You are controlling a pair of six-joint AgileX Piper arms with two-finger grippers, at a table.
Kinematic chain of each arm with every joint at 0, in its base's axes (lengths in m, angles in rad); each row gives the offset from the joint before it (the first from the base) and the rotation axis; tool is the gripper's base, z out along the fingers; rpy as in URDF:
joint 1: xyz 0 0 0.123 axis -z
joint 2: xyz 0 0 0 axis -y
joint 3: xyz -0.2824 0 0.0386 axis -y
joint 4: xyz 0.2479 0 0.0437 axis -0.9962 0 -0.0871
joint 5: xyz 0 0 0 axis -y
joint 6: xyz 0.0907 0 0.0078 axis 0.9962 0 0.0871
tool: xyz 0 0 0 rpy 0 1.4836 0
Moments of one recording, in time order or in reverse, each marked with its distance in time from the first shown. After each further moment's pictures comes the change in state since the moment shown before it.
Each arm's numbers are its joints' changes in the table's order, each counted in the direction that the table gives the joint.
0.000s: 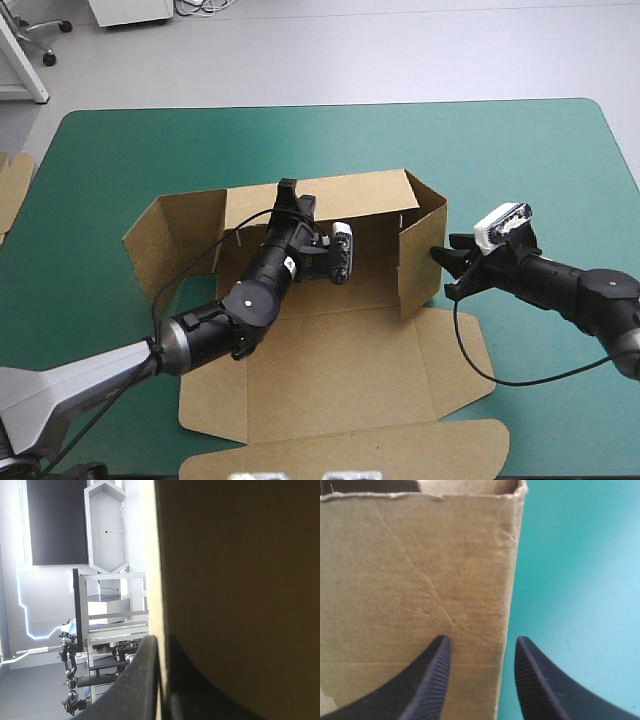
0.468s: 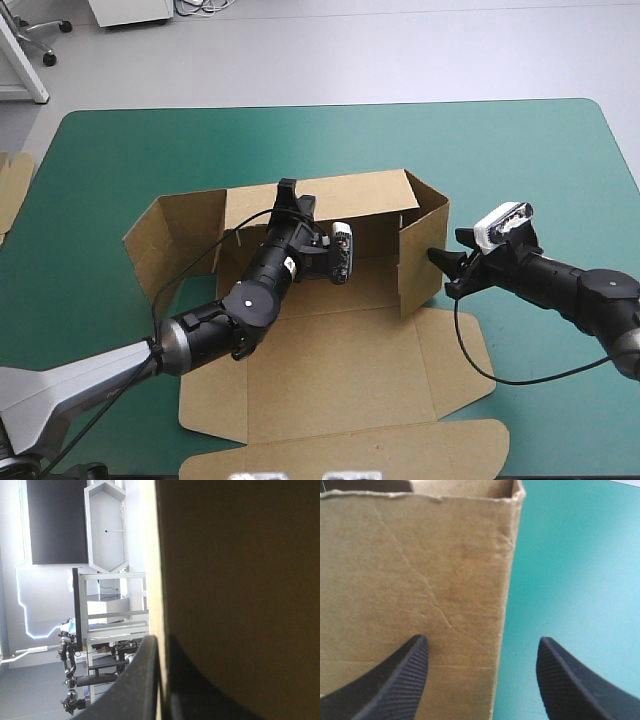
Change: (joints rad) left arm 0.000 0.000 0.000 0.000 -0.001 -0.006; right arm -0.004 0.000 -0.001 -0.014 0.022 -0.022
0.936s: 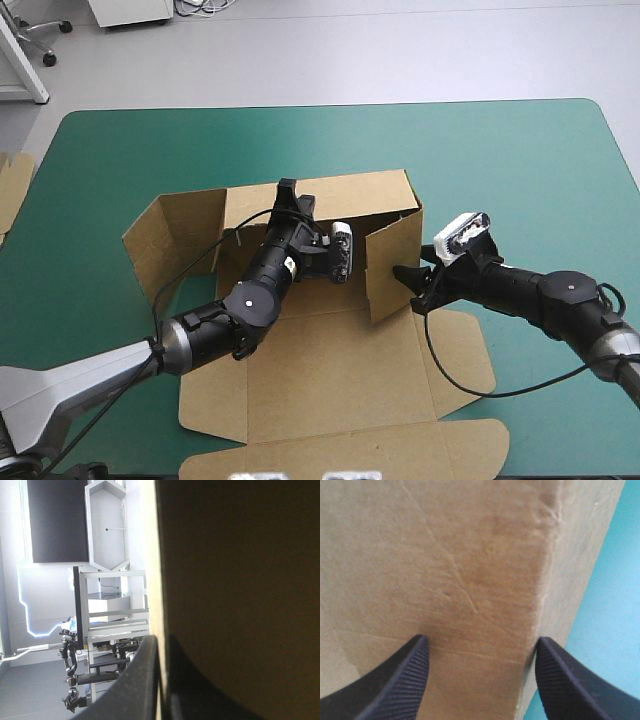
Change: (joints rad) left arm 0.000 -0.003 0.000 -0.002 -0.012 -0.003; right arm -0.230 0.002 0.000 0.036 0.118 0.141
